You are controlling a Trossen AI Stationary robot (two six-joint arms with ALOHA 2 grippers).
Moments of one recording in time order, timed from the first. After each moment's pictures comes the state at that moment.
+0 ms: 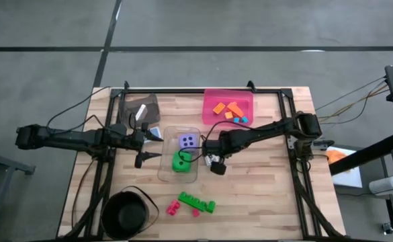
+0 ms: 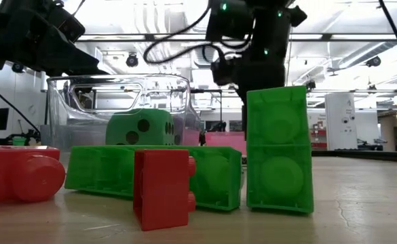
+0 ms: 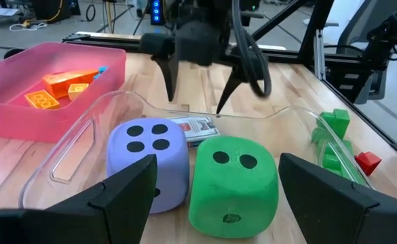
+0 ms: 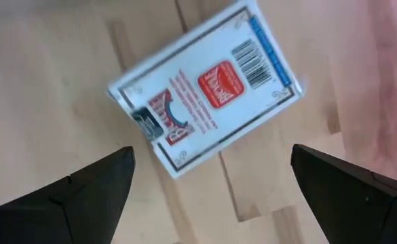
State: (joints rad) left arm 0.05 0.63 0.19 0.15 0.12 -0.04; right arm 0.08 1.89 1.32 -0.81 0.11 0.39
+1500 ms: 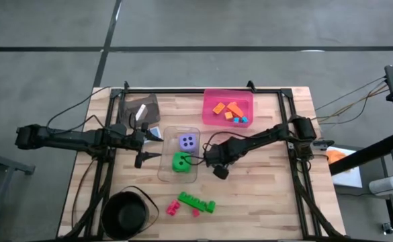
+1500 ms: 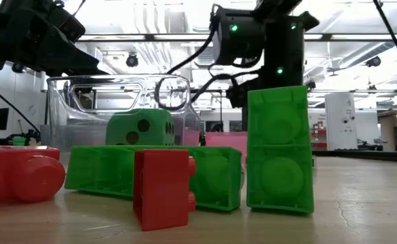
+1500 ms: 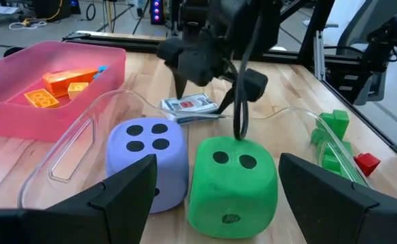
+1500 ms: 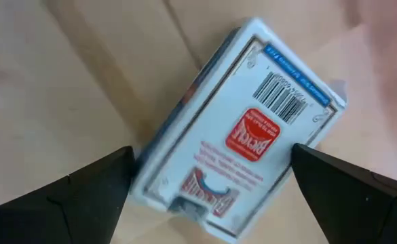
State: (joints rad) left arm 0.05 0.63 0.19 0.15 0.12 -0.05; right arm 0.14 1.97 1.30 -0.92 0.16 0.67
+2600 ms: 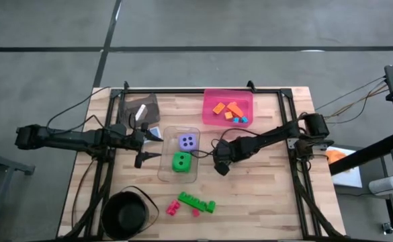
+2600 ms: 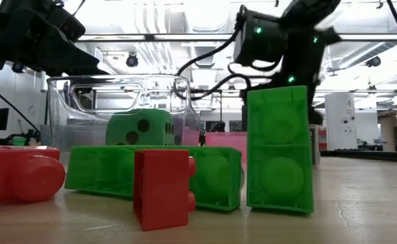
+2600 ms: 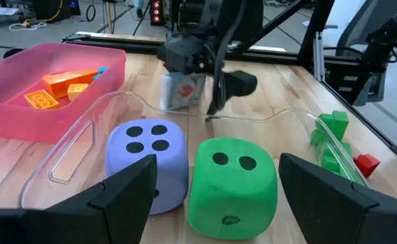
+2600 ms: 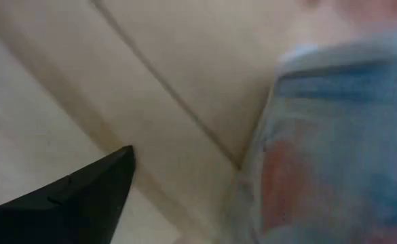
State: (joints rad) left arm 0.05 0.63 0.19 0.16 0.12 -0.05; right arm 0.13 1.87 1.04 -0.63 0.20 0.84
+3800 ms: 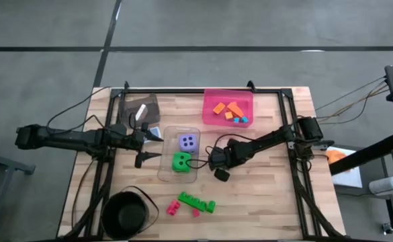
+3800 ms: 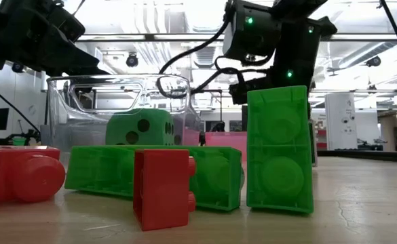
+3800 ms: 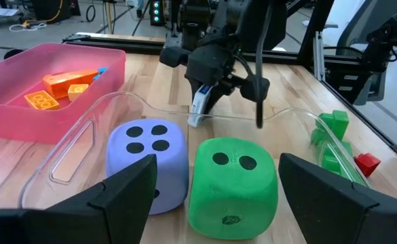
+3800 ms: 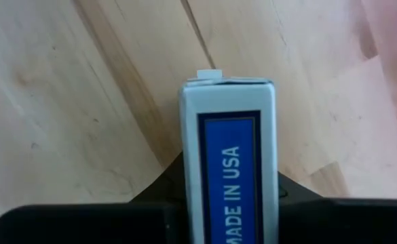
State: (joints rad) left arm 0.05 0.63 0.19 0.16 0.12 -0.05; right arm 0.18 1.89 1.16 -0.71 0.24 0.63
